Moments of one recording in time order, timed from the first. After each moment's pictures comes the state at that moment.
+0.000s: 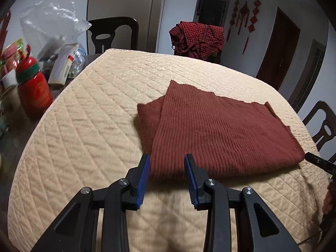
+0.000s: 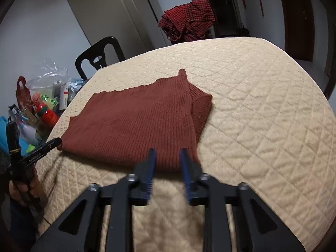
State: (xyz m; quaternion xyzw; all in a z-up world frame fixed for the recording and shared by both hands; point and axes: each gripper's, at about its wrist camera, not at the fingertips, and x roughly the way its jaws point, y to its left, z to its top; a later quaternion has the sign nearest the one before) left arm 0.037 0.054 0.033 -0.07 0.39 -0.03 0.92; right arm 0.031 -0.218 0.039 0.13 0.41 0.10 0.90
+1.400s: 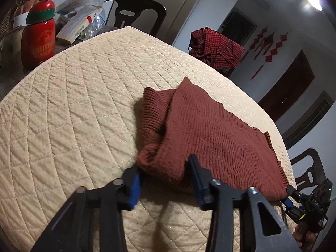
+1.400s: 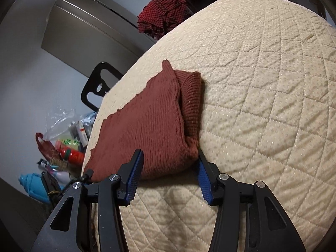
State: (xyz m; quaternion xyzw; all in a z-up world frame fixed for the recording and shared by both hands) left arm 0.056 0.069 0.005 -0.23 0.39 -0.01 0.89; right arm 0.051 -0.246 0.006 0.33 0.41 0.11 0.85
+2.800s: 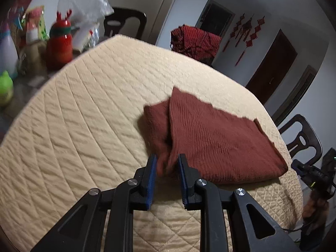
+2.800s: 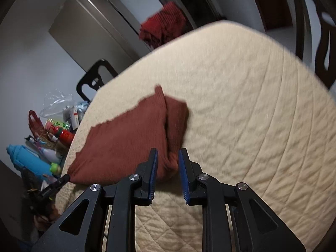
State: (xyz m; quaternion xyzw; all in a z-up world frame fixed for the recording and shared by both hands) left arm -0.062 0.067 0.036 -0.17 0.37 -0.06 0.91; right arm -0.058 -0.271 0.056 0.23 0.36 0.08 0.90
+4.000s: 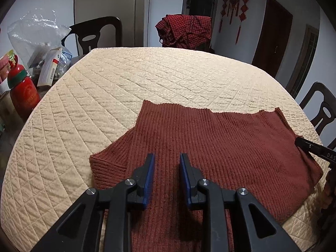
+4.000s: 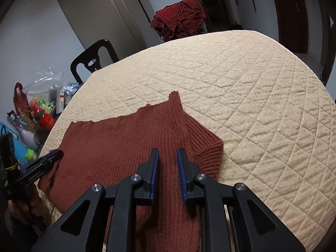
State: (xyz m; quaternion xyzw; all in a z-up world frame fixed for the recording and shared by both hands) left arm 0.029 -0.010 0.021 -0.03 0.40 -0.04 0.92; right arm 0.034 -0.235 0.023 0.14 0.40 0.09 0.90
